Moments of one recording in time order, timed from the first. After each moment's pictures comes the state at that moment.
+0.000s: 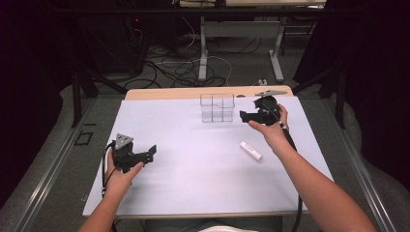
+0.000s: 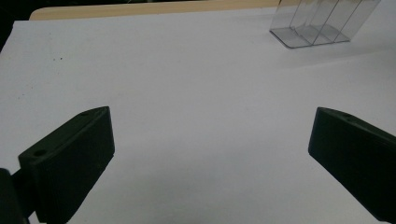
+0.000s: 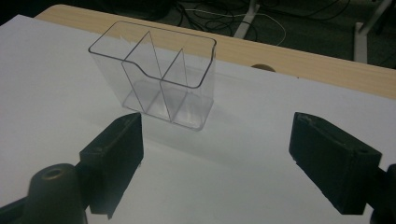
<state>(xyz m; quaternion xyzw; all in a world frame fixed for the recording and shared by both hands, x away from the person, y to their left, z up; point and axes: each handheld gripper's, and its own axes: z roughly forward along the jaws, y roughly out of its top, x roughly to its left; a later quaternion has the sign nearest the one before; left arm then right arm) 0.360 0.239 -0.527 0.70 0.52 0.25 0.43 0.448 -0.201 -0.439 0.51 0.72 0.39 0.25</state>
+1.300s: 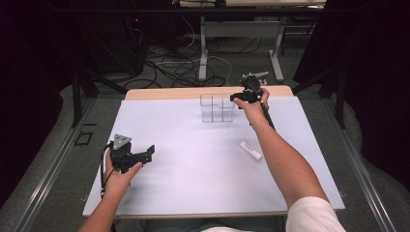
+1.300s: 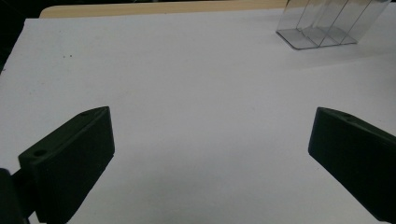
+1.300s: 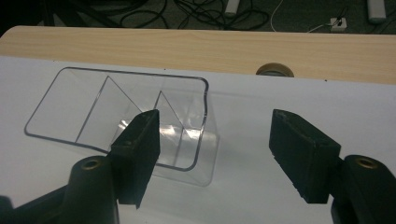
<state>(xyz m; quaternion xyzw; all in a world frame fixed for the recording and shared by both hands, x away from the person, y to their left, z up) 0.358 0.243 -0.527 0.69 0.52 0.25 0.42 0.546 -0.171 -0.455 0.61 0.68 0.35 0.18</state>
